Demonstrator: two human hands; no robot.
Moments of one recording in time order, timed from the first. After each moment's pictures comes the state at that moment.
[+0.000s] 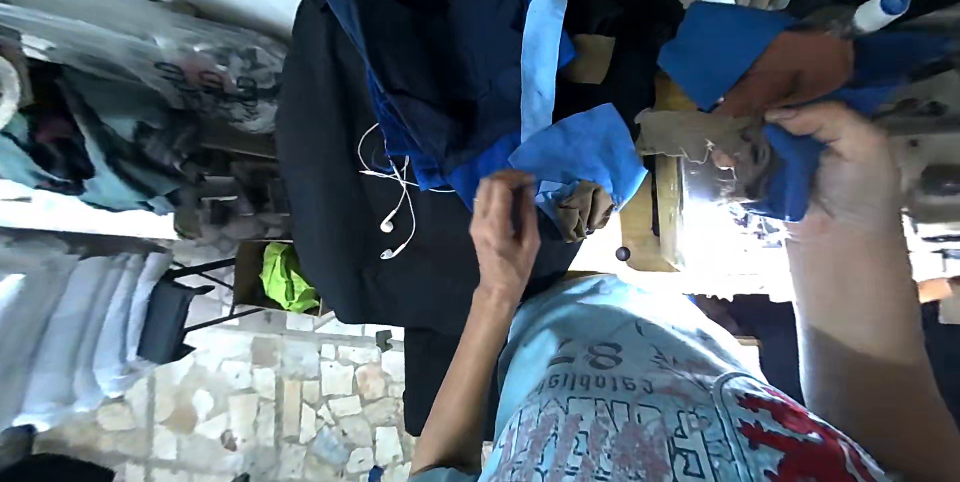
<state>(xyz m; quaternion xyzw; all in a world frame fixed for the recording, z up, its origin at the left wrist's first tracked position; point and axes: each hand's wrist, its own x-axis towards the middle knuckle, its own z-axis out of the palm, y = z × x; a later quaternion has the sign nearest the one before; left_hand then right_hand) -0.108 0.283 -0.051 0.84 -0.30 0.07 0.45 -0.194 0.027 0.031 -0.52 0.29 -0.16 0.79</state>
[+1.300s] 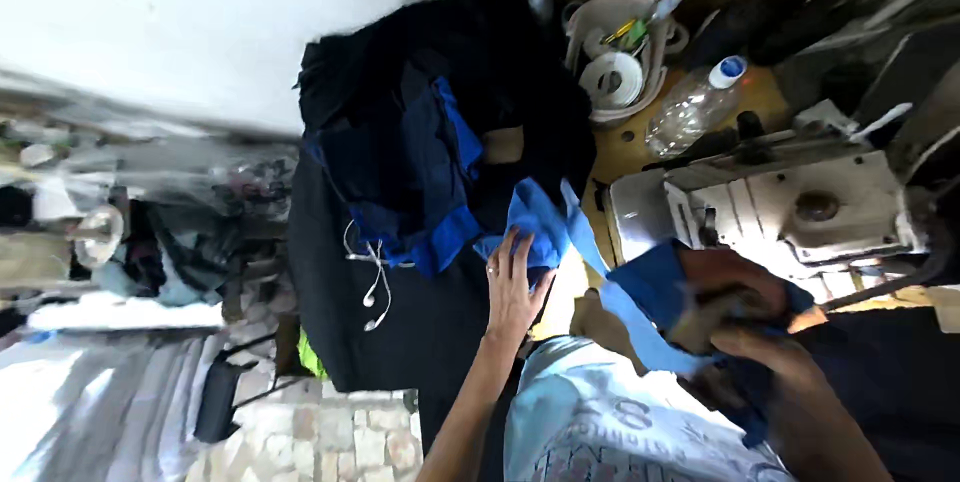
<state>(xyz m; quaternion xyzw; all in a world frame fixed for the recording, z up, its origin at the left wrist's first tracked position) -0.141 0.232 -0.105 0.88 -0.38 0.05 0.27 -0.333 0.029 0.033 -0.36 0.25 -0.08 0.90</state>
